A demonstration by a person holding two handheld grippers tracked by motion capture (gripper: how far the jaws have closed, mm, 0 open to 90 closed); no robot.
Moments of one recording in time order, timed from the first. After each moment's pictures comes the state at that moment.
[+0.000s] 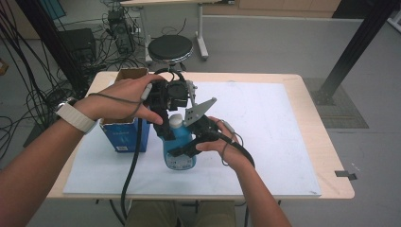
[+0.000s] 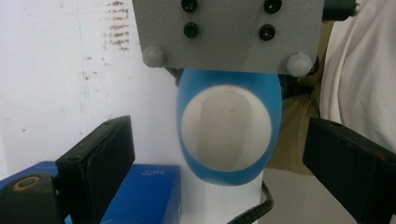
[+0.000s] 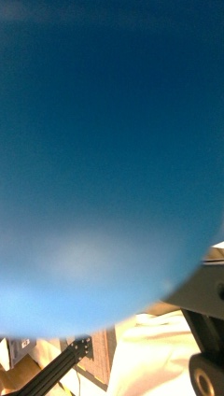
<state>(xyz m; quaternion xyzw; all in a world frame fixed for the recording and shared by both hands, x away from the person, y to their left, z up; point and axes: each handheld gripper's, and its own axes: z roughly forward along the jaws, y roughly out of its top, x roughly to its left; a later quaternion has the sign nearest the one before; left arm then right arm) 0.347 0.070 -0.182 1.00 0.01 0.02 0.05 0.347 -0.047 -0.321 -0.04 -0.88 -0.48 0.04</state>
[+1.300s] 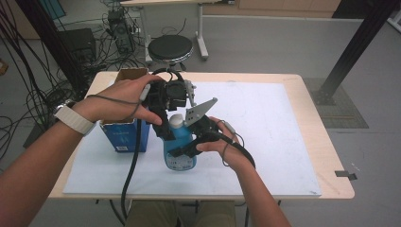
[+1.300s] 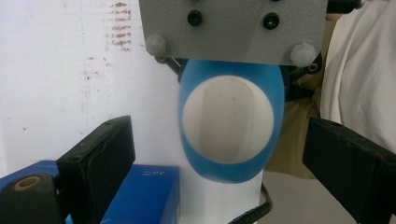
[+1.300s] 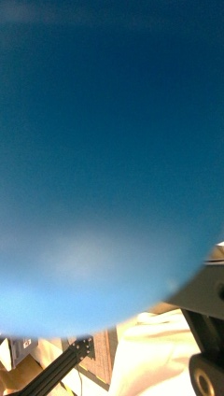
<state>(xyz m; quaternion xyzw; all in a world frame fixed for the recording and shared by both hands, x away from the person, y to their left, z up) 0.345 0.074 -0.182 1.00 0.01 0.02 0.06 0.345 -0.049 -0.320 -0.05 -0.88 -0.48 0.04</state>
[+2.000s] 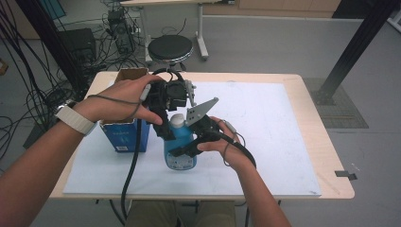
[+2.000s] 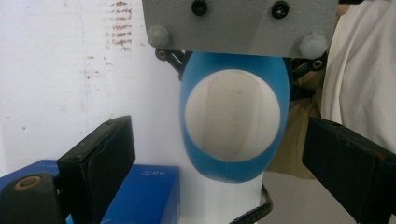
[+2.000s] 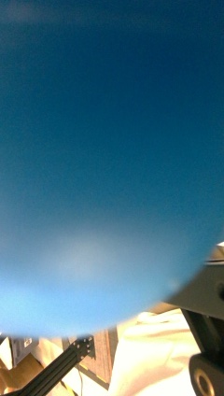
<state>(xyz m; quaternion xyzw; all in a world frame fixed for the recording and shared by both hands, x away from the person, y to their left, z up) 0.346 0.073 -0.183 1.00 0.02 0.02 0.06 0.345 -0.051 -0.319 -0.04 -0.87 -0.48 0.04</state>
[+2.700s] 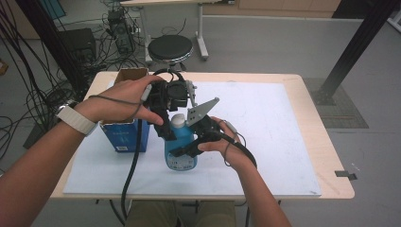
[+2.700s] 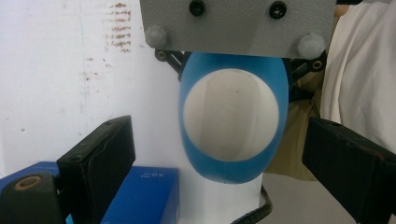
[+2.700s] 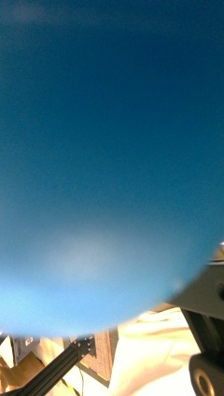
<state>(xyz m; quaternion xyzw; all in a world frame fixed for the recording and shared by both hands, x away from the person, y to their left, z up) 0.346 0.072 -0.184 1.00 0.02 0.02 0.06 0.345 -0.052 -0.320 -0.04 -0.87 -0.48 0.05</state>
